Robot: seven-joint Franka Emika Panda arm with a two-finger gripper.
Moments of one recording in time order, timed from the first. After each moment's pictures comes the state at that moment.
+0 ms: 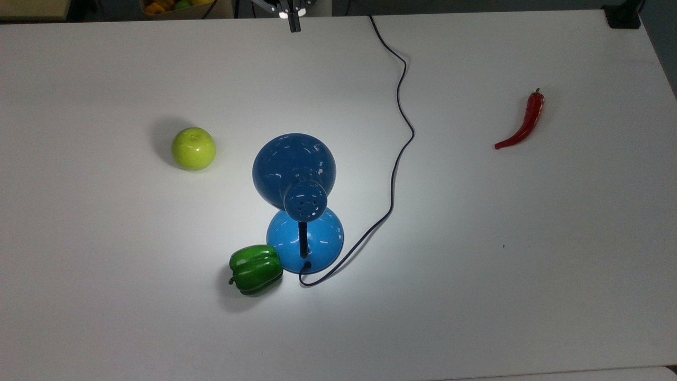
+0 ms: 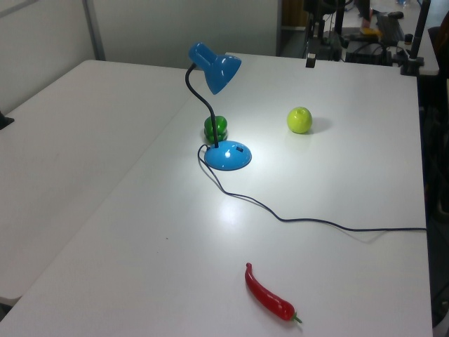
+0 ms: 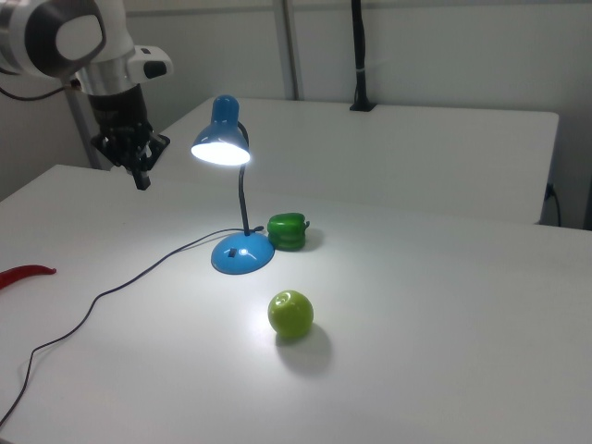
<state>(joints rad) 0.14 0.00 -0.04 -1.65 0.06 1.71 -0.15</state>
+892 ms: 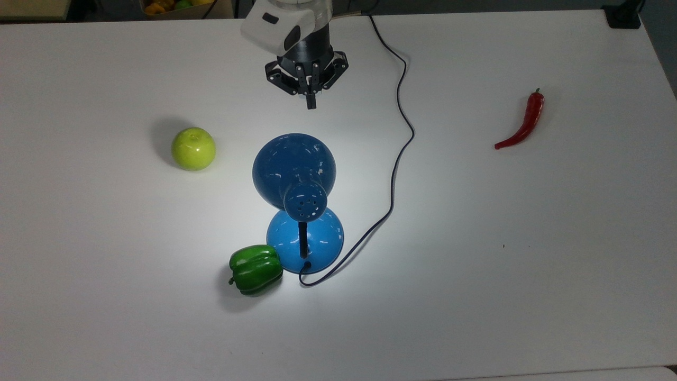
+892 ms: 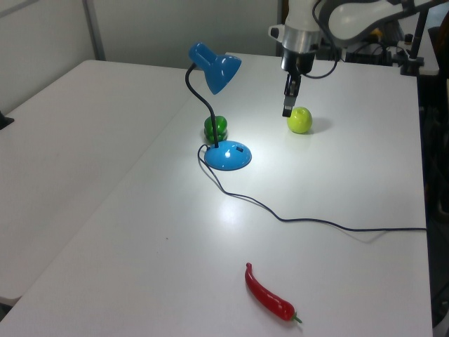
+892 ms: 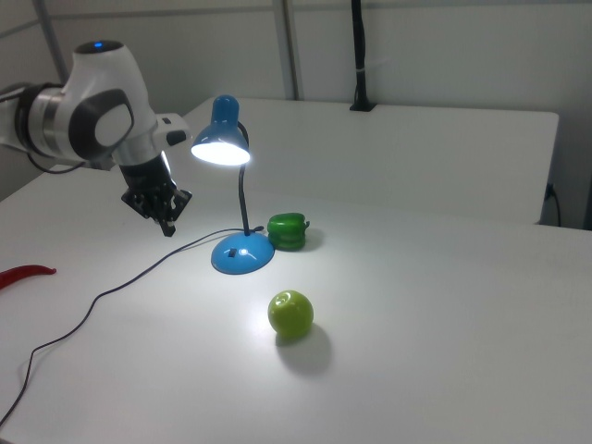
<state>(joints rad) 0.17 0.10 -0.02 -1.87 0.03 2.10 -0.13</state>
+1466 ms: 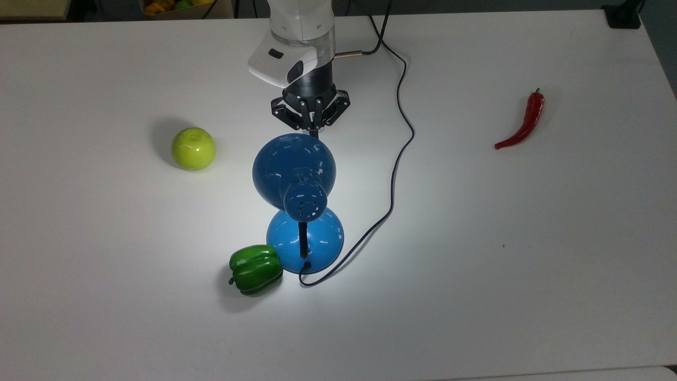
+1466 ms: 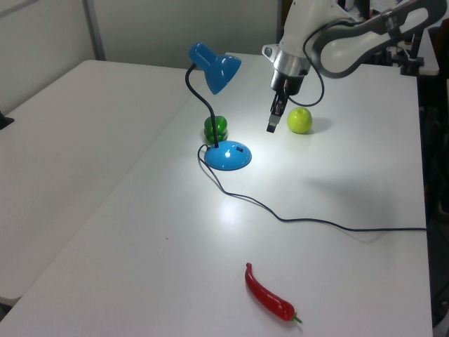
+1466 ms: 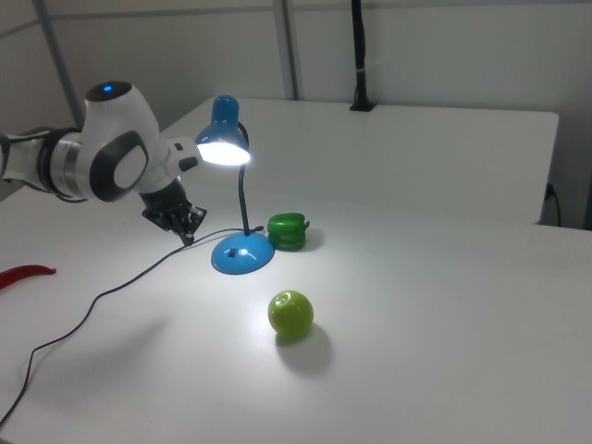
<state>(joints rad) 0.17 0.18 -0.02 -1.94 0.03 2.39 -0.08</state>
